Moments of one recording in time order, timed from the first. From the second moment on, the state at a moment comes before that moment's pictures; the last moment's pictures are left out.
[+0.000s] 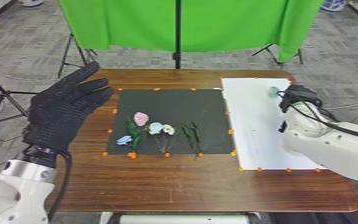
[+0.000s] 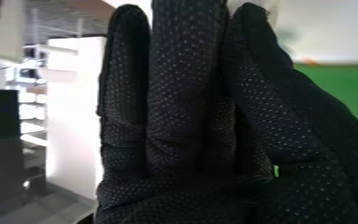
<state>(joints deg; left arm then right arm) 127.3 -48.5 -99.1 -138.6 31.2 9.7 12.2 -29.2 -33.6 -1.2 -88.8 -98.9 17.1 58.0</state>
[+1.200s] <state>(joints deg) 126.5 -46.5 -99.7 -138.6 31.2 9.4 13.1 -28.5 -61.0 -1.4 -91.2 -96.0 17.3 48.3</state>
